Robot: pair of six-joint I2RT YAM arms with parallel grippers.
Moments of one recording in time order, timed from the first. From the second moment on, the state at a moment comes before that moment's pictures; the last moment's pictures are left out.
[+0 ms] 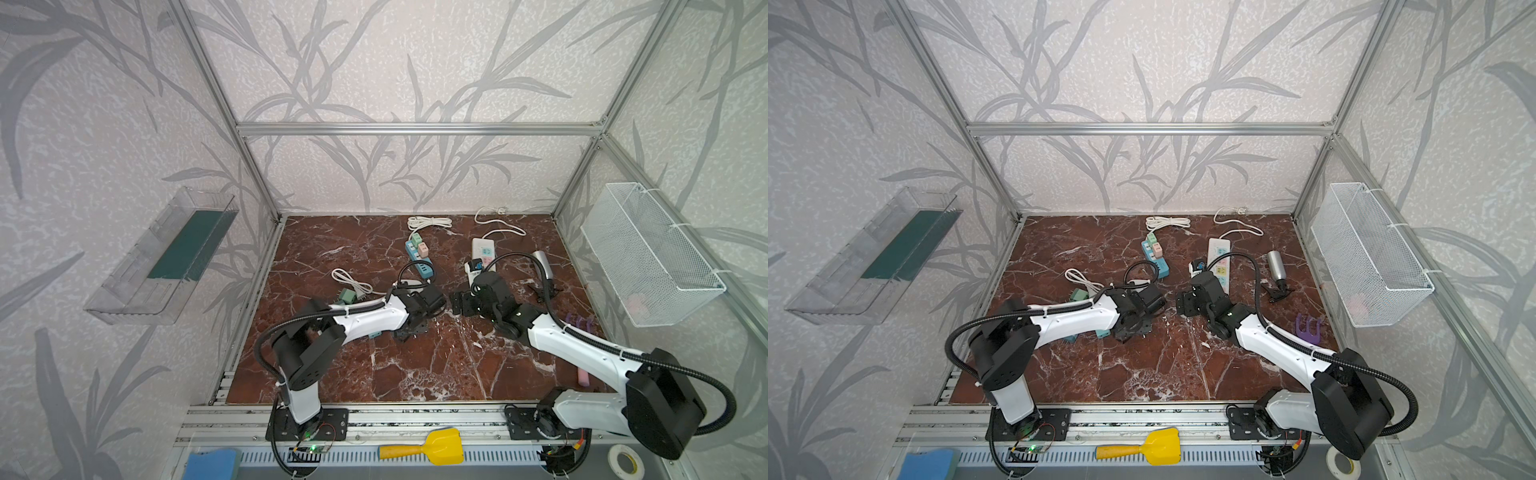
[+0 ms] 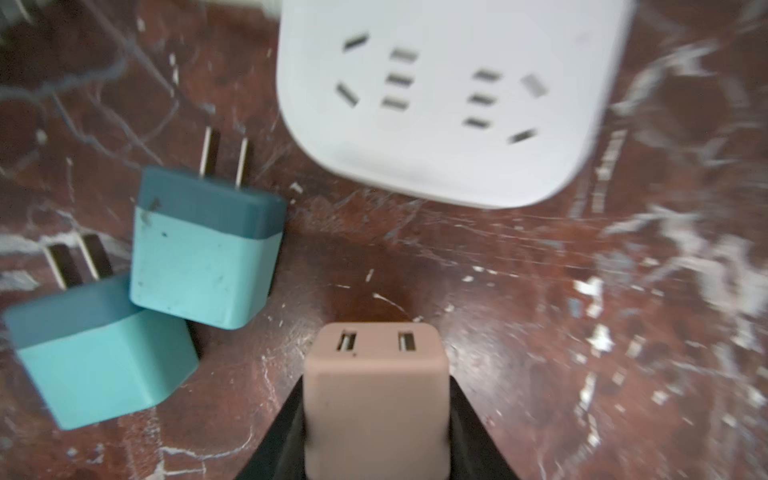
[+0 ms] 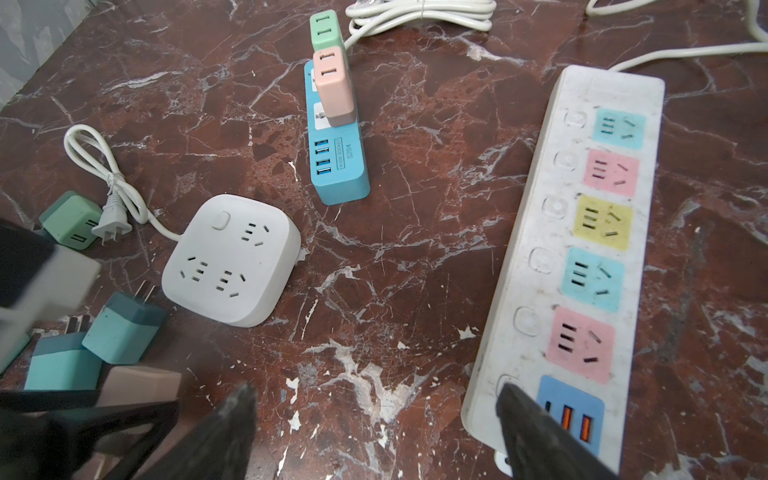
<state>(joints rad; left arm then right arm) -0.91 1.74 1.17 -0.71 -0.28 -0.98 0.62 1.27 0.71 -0.14 0.19 0.35</state>
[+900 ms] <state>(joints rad) -0.88 1.28 0.59 0.54 -0.19 0.49 0.62 1.23 1.08 -0.44 -0.14 0.30</state>
